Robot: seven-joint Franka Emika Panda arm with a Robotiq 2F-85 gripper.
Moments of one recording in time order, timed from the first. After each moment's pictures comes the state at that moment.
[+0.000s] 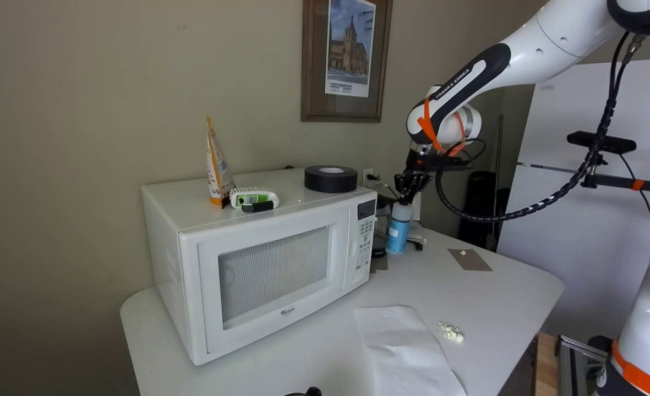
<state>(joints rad) -0.25 0.05 -0.28 -2.20 0.07 2.52 -0.15</state>
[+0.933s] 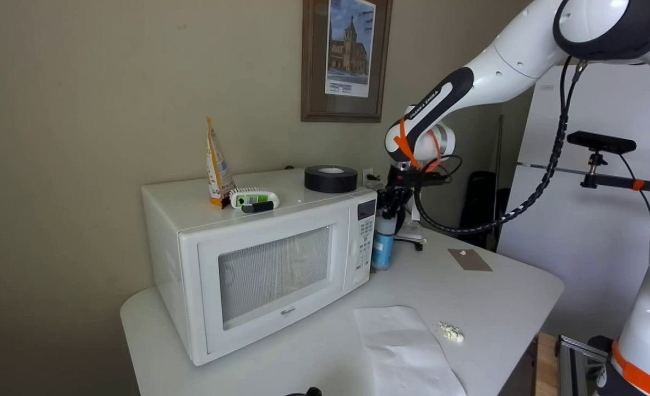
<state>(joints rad) -0.26 0.22 -0.21 -2.10 0.12 2.54 -0.15</state>
